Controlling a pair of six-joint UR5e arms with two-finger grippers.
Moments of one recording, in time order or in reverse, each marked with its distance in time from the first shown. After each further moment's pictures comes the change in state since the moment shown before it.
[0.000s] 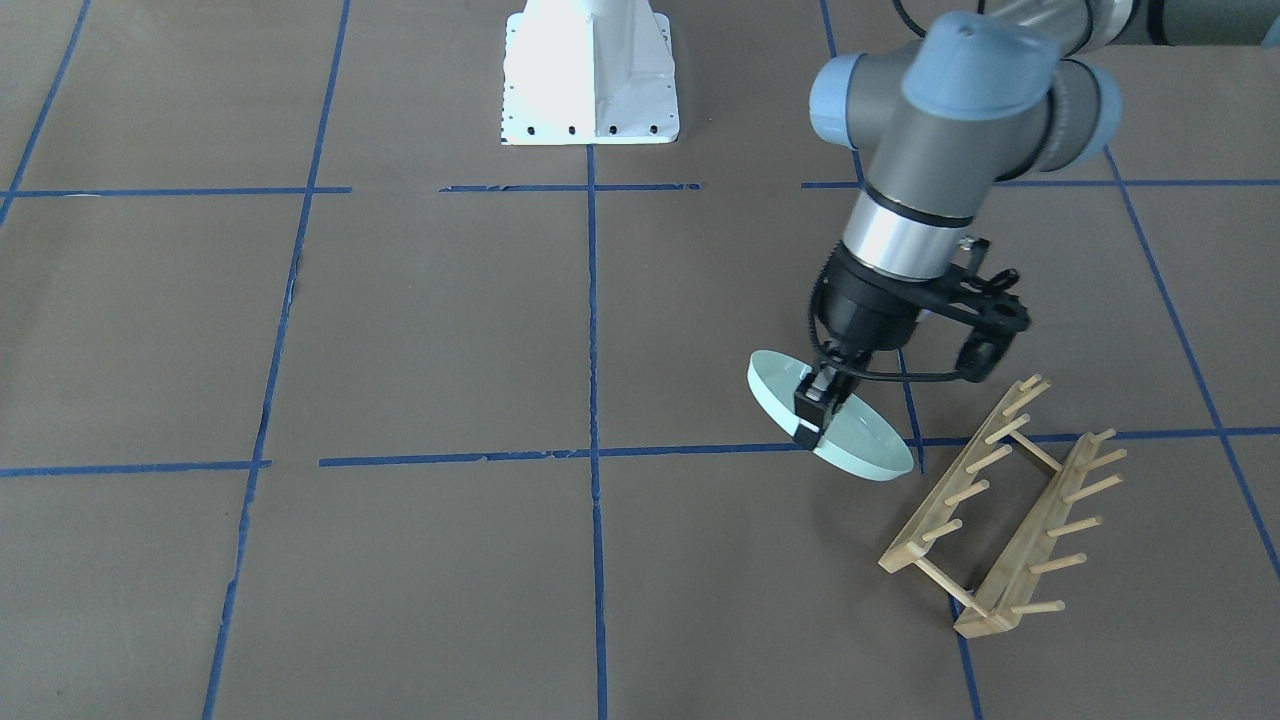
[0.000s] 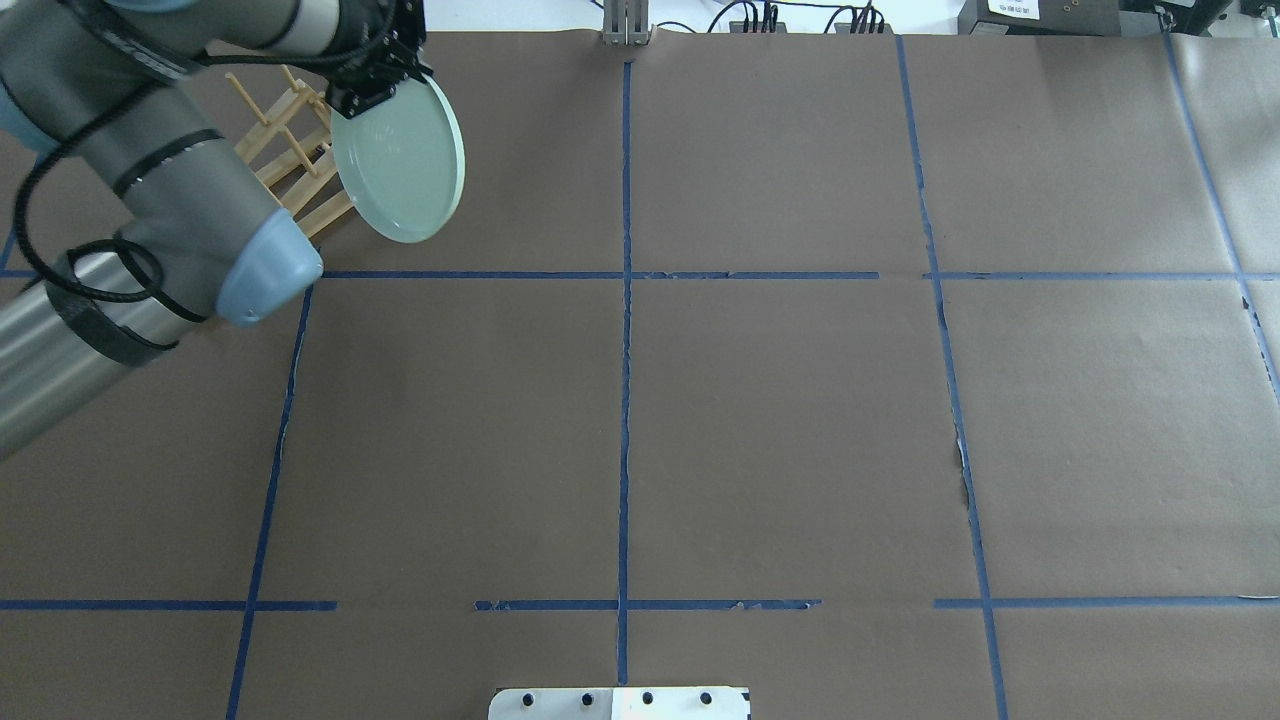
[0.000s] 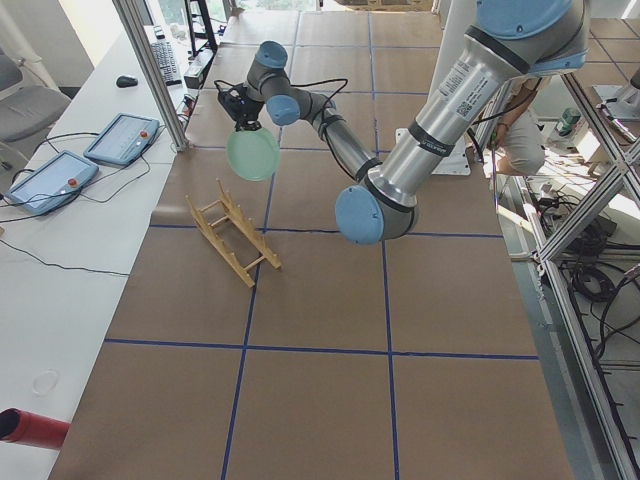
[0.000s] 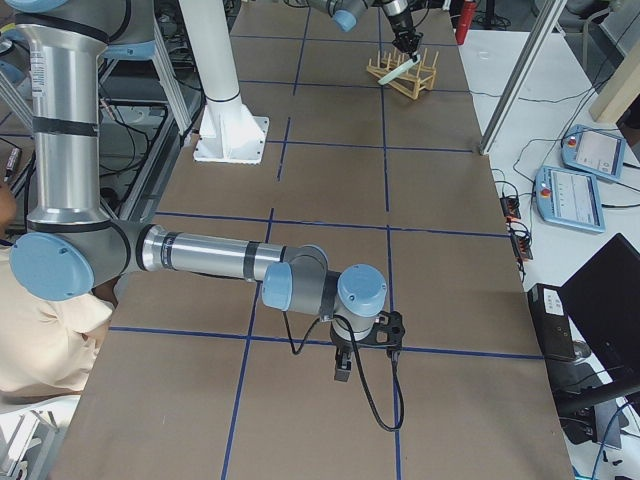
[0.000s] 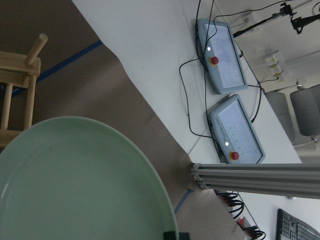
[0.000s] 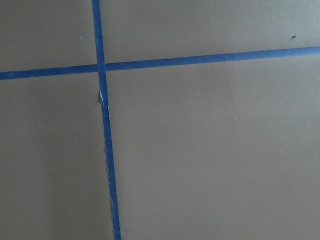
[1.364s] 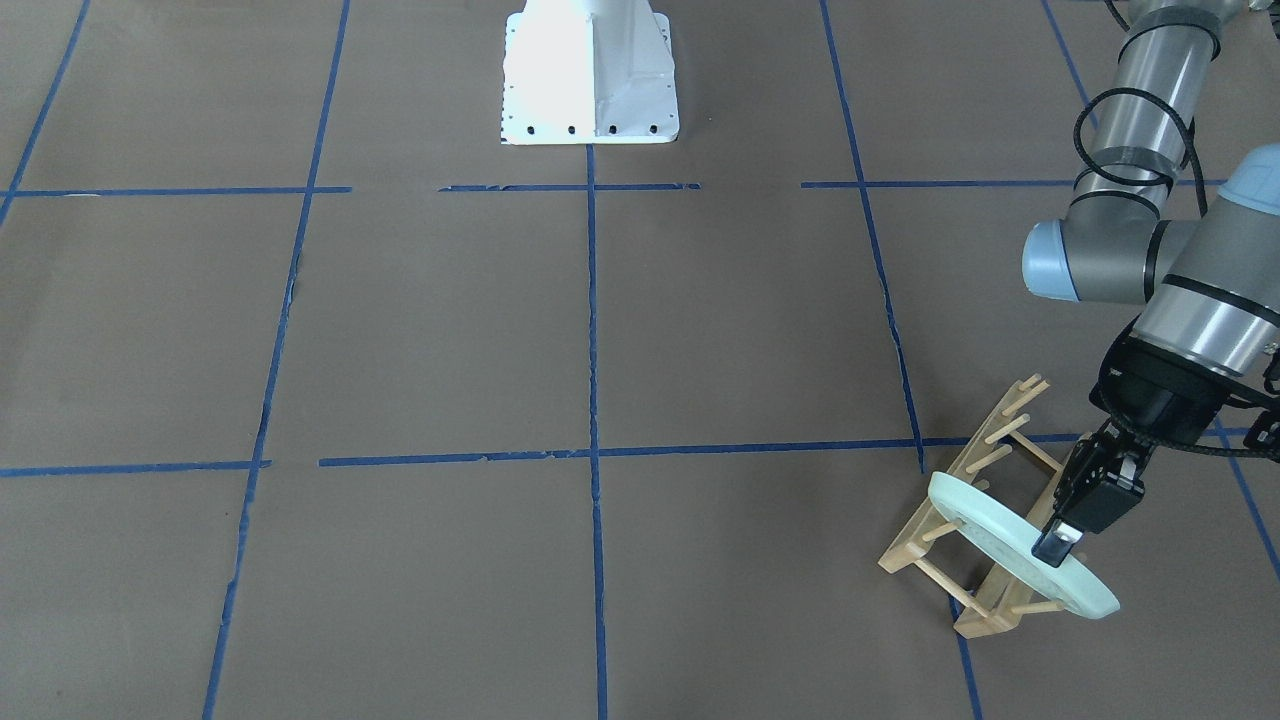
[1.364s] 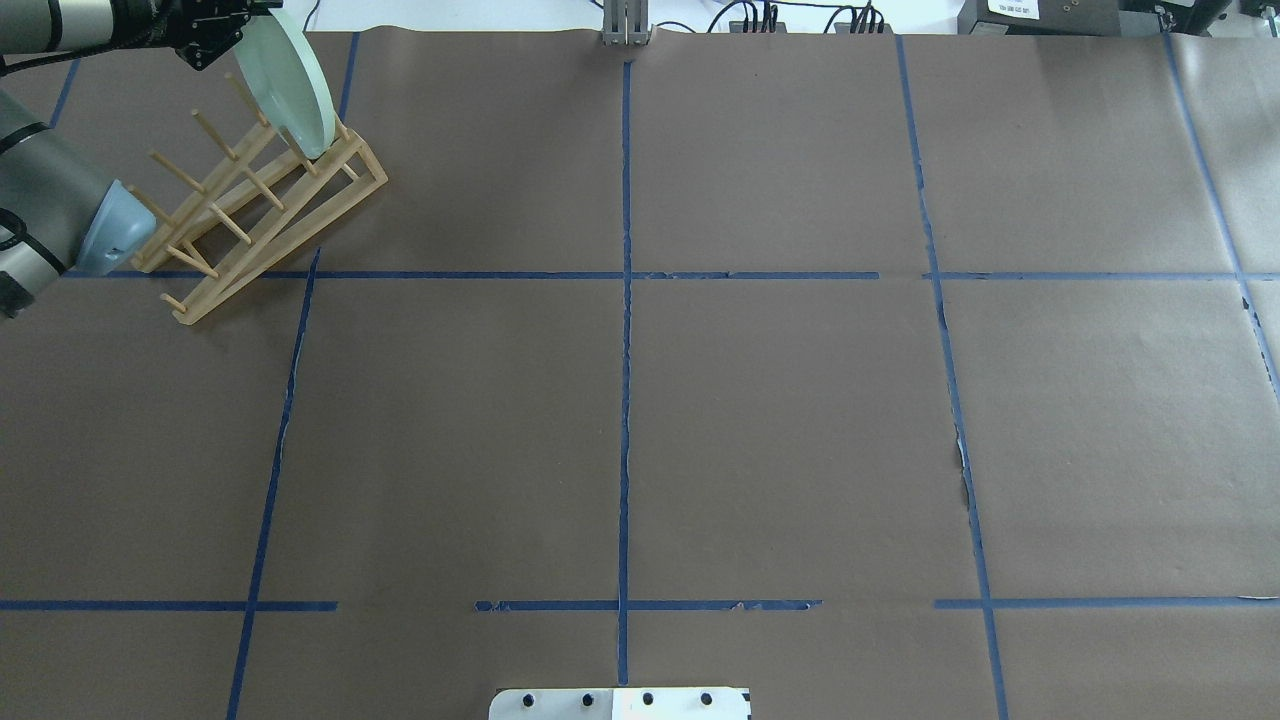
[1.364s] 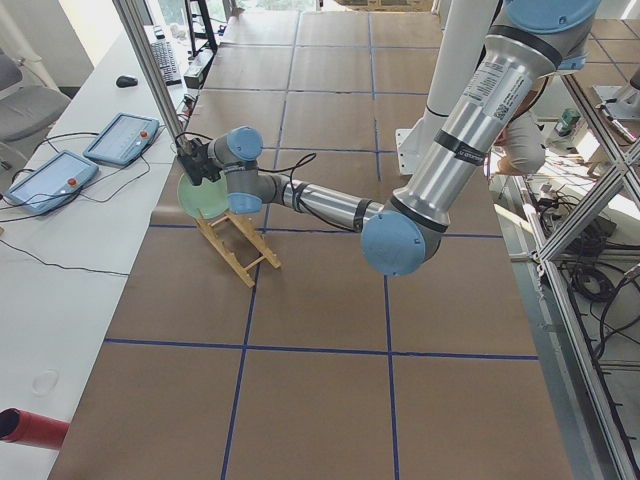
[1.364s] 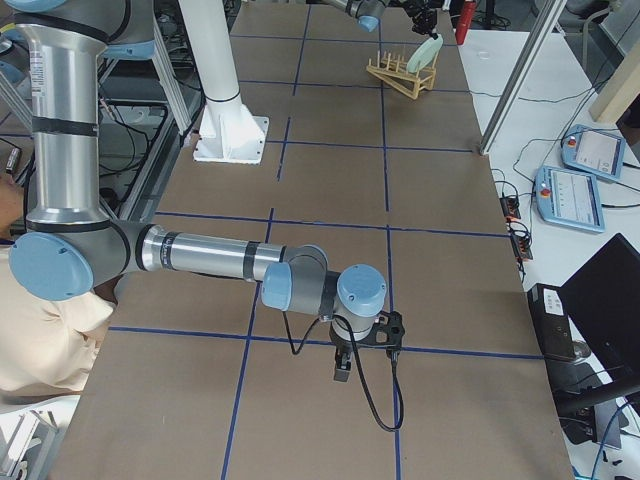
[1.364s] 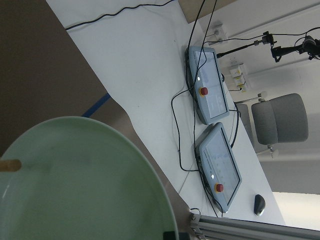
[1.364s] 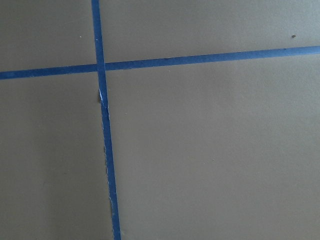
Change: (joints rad) left arm -0.281 0.203 0.331 -1.032 -0.092 -0.097; right arm 0.000 0.000 -0.001 0.000 0.000 0.000
